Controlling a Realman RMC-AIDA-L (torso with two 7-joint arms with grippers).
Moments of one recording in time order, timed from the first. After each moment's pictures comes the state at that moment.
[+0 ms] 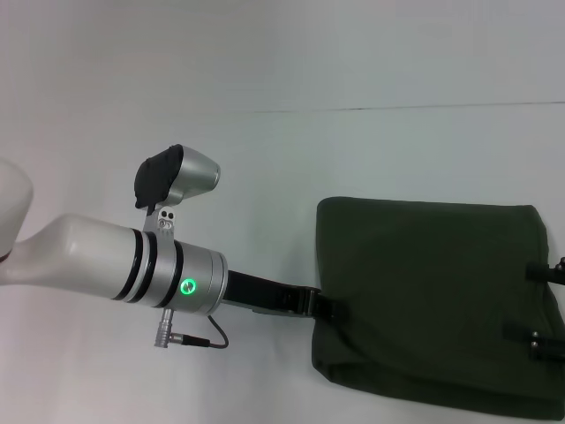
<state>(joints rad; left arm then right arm) -0.78 -2.16 1.17 0.50 2.01 1.18 -2.32 0.26 2.08 -0.41 -0.81 -2.08 -1.75 1.08</state>
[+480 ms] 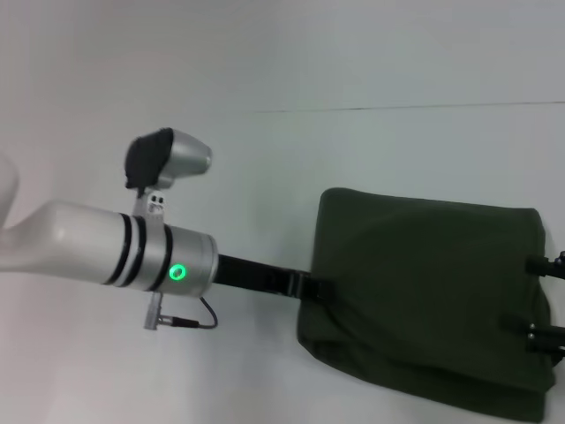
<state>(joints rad) -0.76 -2.16 1.17 0.56 2.02 1.17 -2.26 0.27 2.09 -0.39 -0.80 -2.08 -1.74 1.08</state>
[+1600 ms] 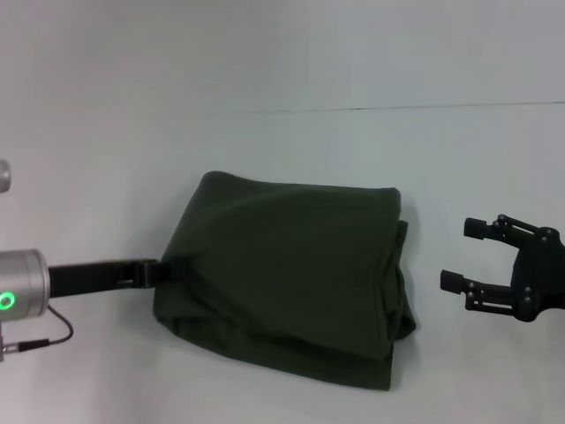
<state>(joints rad) -0.47 -2.16 0.75 0.85 2.17 1.36 -2.11 0.41 2.09 -0.40 -0.68 -2.08 -1.67 1.07</state>
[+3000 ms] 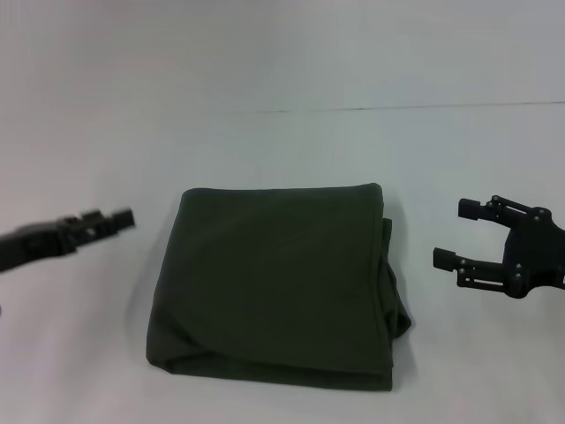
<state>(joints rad) -0.42 -2.15 0.43 0.92 2.10 1.53 -1.91 0.45 2.09 -0.39 -0.67 -2.08 -1.63 1.10</state>
